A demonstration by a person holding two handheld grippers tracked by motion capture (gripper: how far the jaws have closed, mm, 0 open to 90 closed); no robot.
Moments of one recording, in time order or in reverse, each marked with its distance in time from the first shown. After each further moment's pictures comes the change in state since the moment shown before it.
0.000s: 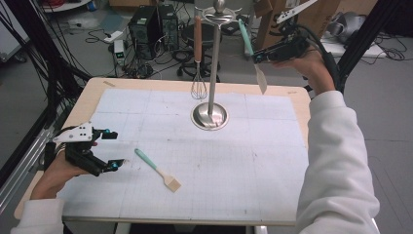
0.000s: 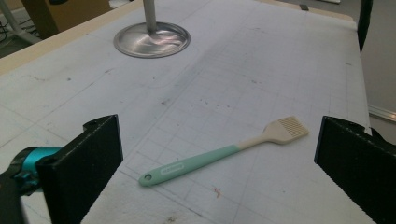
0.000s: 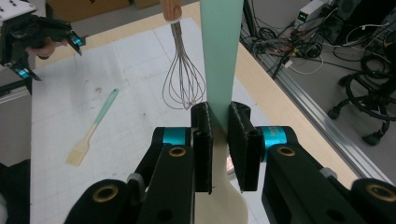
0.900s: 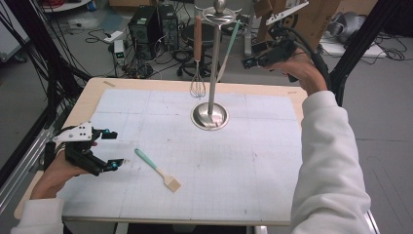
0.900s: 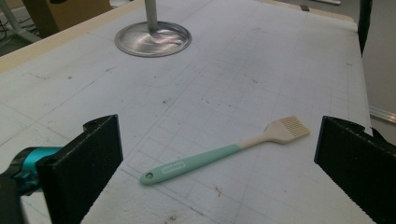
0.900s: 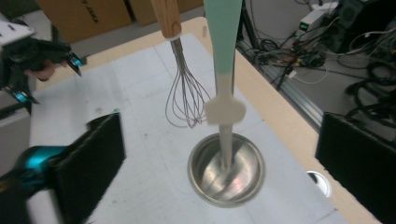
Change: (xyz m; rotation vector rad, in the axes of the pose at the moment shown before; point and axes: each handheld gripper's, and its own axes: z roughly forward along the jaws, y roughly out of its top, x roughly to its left) left arm 0.002 -0.002 0.000 0.001 -0.002 -0.007; right arm 0.001 0.002 0.025 -0.063 0.006 0.033
